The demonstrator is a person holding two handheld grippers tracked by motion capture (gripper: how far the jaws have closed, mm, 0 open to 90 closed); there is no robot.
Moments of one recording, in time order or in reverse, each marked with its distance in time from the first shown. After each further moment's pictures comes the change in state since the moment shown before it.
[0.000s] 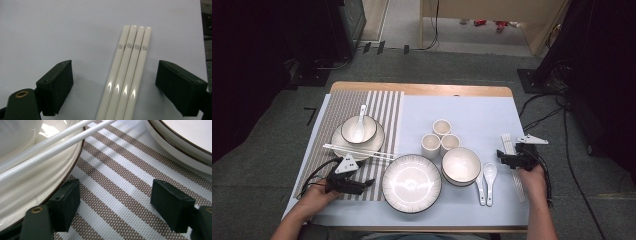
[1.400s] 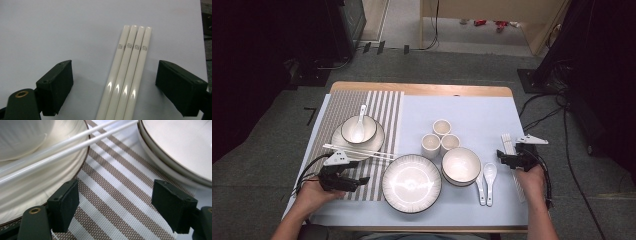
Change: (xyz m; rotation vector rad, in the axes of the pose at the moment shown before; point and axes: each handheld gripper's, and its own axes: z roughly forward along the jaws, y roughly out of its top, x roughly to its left) left arm 0.016 0.007 -0.023 -0.021 -0.113 -0.149; right arm 0.000 0.000 0.000 0.000 0.000 0.000
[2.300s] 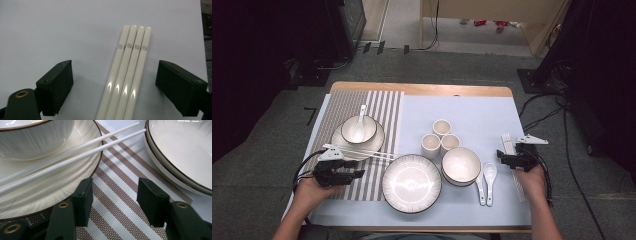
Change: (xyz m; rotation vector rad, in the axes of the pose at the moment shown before) left arm 0.005 0.006 -0.011 0.004 0.038 -0.012; right arm 0.000 0.000 0.000 0.000 0.000 0.000
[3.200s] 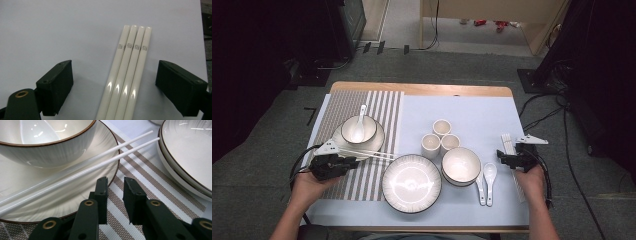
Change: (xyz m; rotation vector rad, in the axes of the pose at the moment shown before) left arm 0.013 0.008 -0.006 -0.022 0.056 0.005; right arm 0.000 0.000 0.000 0.000 0.000 0.000
